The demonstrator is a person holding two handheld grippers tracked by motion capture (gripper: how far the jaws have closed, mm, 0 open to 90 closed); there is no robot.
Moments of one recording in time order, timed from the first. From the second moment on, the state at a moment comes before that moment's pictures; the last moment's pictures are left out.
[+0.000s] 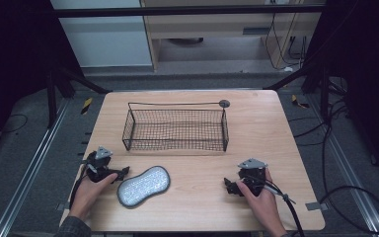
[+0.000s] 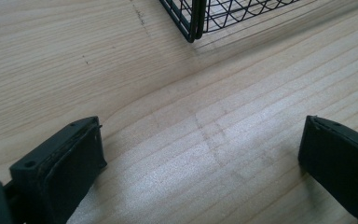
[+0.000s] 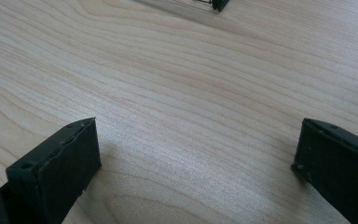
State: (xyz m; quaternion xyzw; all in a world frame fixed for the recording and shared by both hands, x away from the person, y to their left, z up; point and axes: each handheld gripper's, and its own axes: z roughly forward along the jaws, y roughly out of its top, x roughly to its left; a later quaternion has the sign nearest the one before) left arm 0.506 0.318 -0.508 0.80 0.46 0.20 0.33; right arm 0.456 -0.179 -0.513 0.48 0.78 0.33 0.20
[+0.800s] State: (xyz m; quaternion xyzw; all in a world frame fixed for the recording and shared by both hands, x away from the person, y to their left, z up) left arm 0.495 0.334 -0.496 0.80 0.46 0.20 0.33; right arm 0.456 -0.179 -0.513 0.49 0.78 0.33 0.21
